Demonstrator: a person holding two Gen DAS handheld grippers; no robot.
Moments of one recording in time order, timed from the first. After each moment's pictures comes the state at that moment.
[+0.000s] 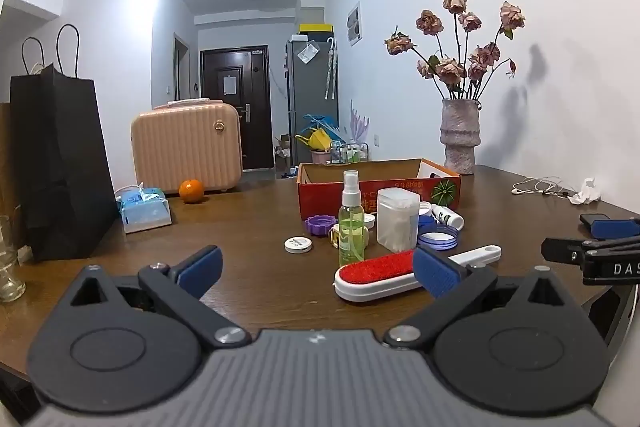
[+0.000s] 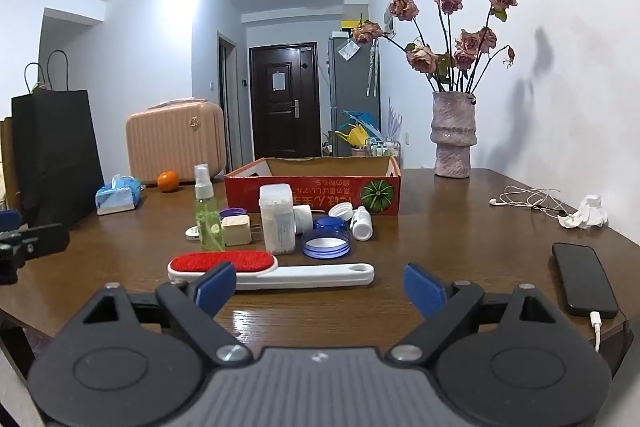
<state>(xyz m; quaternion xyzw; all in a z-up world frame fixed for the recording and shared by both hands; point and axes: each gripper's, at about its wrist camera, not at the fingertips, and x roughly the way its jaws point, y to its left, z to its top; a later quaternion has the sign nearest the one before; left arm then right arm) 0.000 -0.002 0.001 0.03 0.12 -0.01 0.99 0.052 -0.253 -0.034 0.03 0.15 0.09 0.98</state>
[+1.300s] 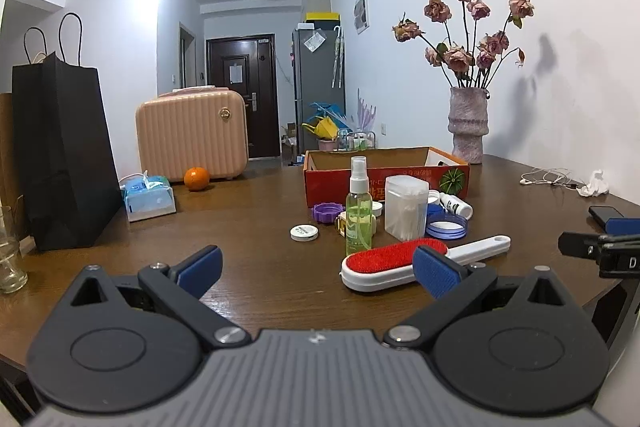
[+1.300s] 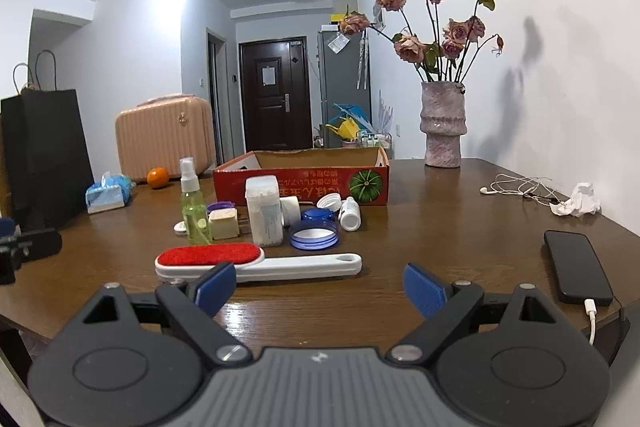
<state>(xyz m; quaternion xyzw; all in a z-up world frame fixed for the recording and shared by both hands) 0.009 -0.003 -0.003 0.03 0.13 0.01 0.99 0.054 -0.260 -0.040 0.04 0.16 0.08 0.98</state>
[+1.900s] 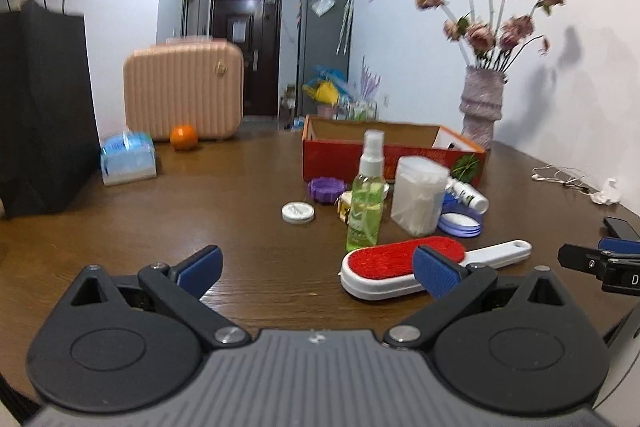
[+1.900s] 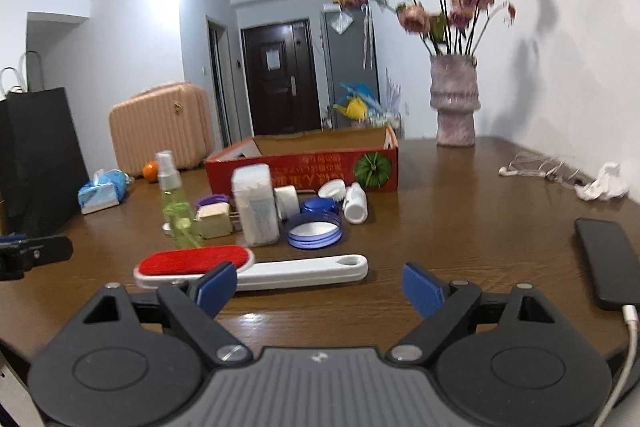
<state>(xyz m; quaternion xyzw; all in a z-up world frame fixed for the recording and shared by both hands) 0.086 0.012 -0.014 -0.02 0.20 0.00 0.98 0.112 -0.267 -0.049 0.06 0.19 0.10 0.97</state>
